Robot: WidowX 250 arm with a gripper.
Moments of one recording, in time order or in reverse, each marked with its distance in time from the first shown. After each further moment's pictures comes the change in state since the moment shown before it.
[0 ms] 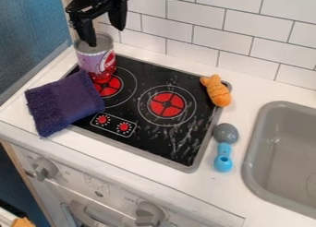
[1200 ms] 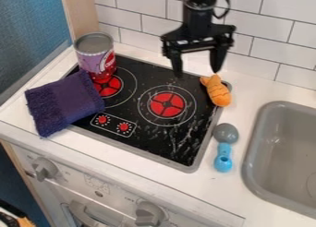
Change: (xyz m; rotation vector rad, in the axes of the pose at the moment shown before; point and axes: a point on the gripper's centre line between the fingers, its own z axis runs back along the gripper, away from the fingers) arm -0.139 -0.067 -0.023 -0.065 0.124 -0.649
